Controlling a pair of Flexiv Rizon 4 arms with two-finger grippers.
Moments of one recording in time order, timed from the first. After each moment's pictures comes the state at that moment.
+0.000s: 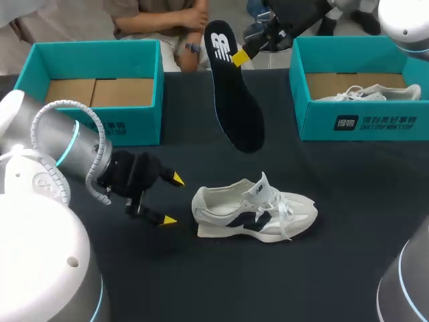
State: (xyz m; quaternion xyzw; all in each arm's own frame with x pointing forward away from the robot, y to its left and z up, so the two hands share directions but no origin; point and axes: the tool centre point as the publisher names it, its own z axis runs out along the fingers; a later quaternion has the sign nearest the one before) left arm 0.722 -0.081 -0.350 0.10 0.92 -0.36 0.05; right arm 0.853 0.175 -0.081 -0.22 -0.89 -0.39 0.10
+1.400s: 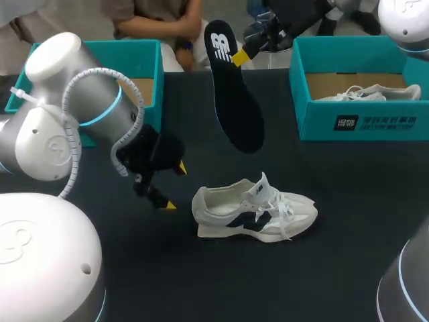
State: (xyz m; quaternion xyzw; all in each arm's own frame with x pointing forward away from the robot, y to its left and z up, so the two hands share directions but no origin) left arm 0.736 -0.082 -0.322 0.11 0.97 -0.22 0.02; right arm 0.853 0.175 -0.081 -0.22 -0.89 -0.39 0.10
